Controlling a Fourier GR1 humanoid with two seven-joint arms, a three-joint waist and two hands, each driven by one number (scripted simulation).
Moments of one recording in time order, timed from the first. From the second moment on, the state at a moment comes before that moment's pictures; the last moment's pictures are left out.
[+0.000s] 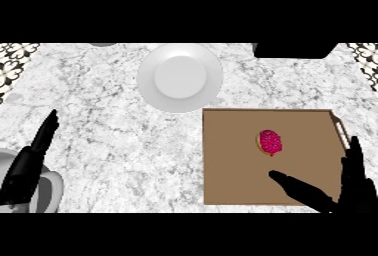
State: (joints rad) left arm 0.06 0.51 -0.12 -1.52 0.05 0.22 -0.14; right arm 0.19 -0.31 0.30 -2.00 0.47 -0.73 0.82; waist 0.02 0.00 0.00
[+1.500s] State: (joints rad) left arm 0.08 0.42 -0.03 -1.52 -0.05 0.14 -0.13; right arm -0.13 -0.27 0.22 -1.61 0.29 -0.27 0.90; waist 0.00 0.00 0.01
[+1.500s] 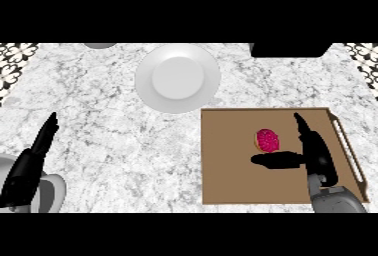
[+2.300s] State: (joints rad) left arm 0.06 0.38 0.06 -1.50 -0.11 0.05 -0.11; right arm -0.16 -0.14 0.17 -1.45 0.37 -0.30 0.70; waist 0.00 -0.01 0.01
